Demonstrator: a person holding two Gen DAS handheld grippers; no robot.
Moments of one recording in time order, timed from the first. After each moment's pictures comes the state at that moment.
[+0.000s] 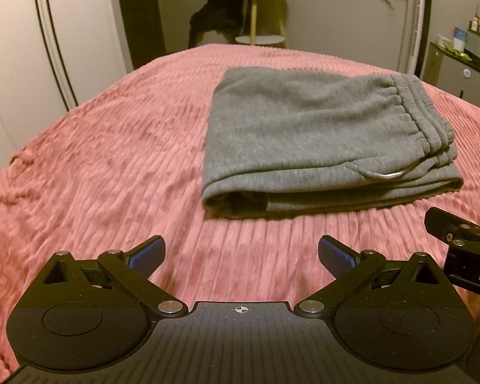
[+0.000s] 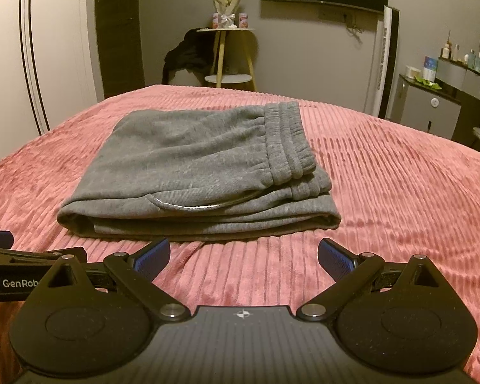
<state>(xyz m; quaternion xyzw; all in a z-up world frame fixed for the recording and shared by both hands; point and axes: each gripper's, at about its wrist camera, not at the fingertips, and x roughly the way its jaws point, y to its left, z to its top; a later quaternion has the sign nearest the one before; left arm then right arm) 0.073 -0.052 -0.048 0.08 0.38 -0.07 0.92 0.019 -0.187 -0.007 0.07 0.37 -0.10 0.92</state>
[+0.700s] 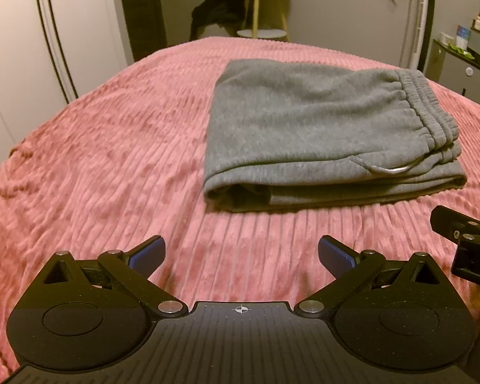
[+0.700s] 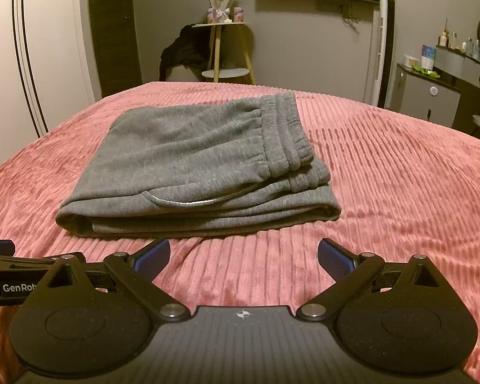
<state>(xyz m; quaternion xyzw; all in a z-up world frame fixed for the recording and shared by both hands) 0.076 -0.049 -0.051 0.08 0.39 -0.07 0.91 0.022 -0.191 -0.011 0.08 0.38 -0.11 0.92</state>
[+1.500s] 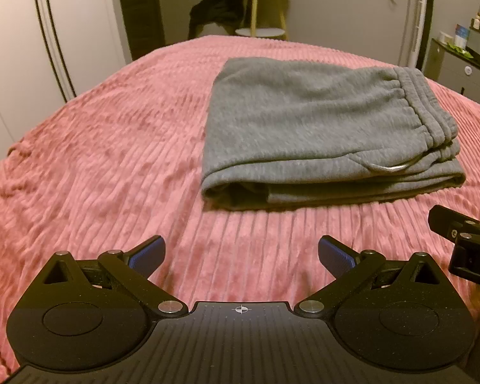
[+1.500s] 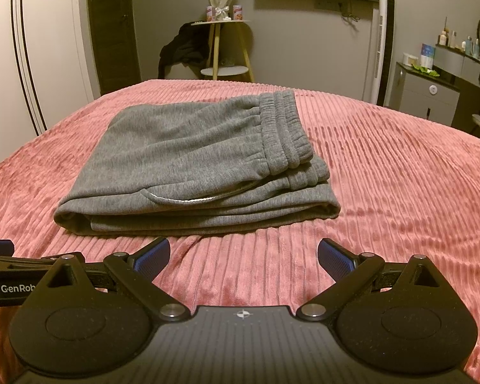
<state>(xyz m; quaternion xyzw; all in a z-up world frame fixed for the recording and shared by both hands) 0.076 -0.050 -0.052 0.07 0.40 -0.07 0.91 0.022 -0.191 -0.012 0.08 0.38 -0.11 0.92</state>
